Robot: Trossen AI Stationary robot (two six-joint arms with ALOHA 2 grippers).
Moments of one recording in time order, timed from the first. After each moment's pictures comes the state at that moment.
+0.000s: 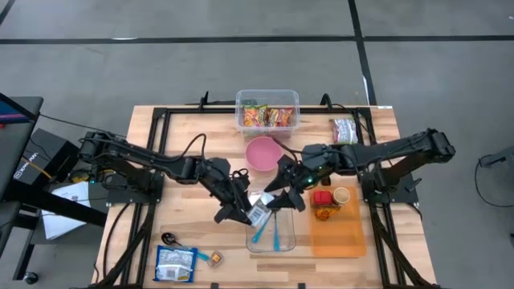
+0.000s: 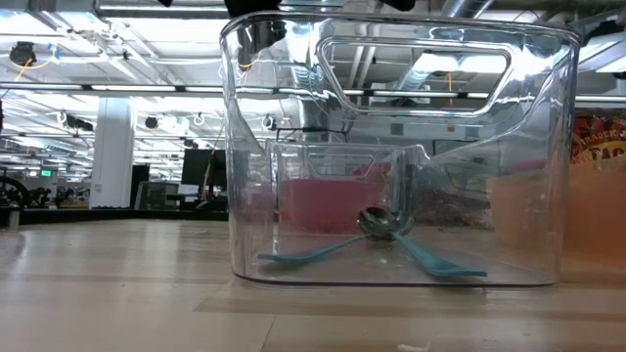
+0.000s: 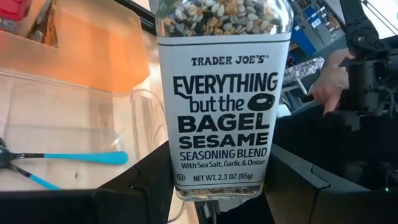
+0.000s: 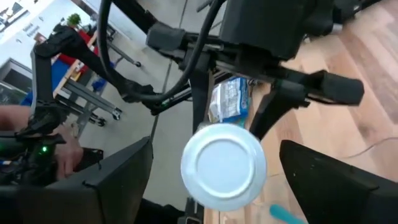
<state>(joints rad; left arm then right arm) -0.18 1.46 0.97 0.13 0.48 -0.59 0.17 1.41 1.21 -0.17 -0.24 0.64</state>
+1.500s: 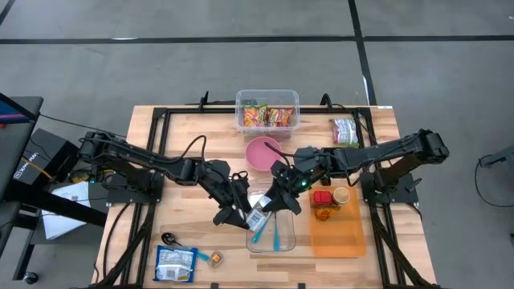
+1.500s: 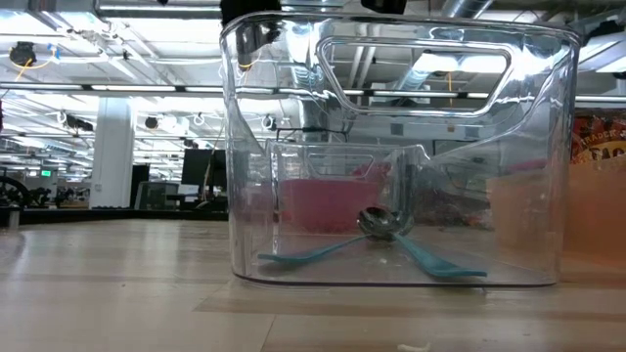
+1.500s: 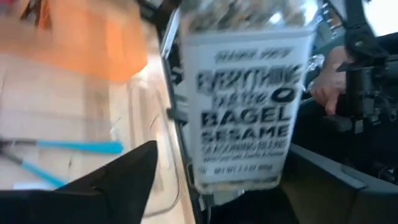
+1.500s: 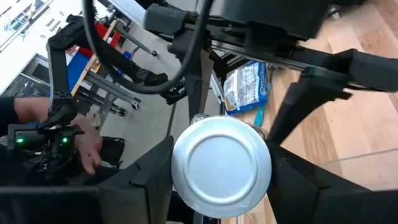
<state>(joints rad) -0.18 1.46 0.97 0.10 0.48 -0.60 0.17 1.48 1.22 -0.10 -0.34 0.70</state>
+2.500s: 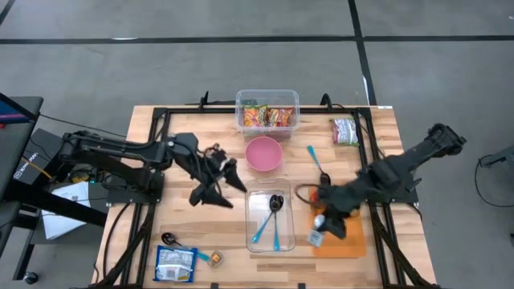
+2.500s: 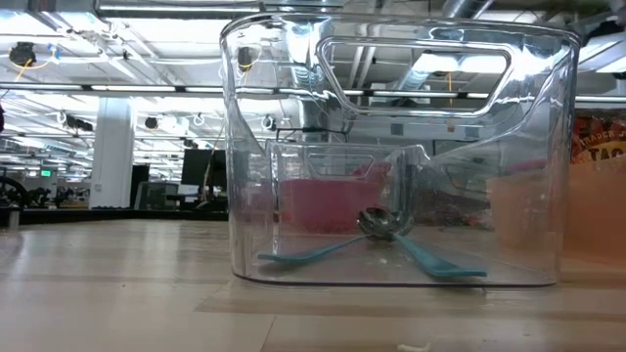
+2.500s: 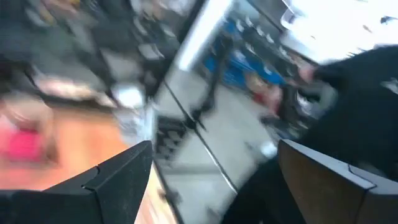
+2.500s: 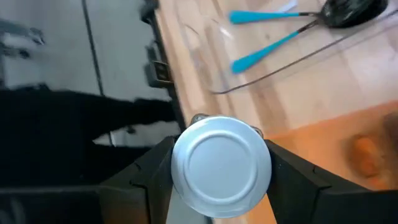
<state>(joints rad) -0.08 1.20 0.97 0.18 0.50 -0.47 0.54 1.24 1.22 -0.86 -0.06 1.01</state>
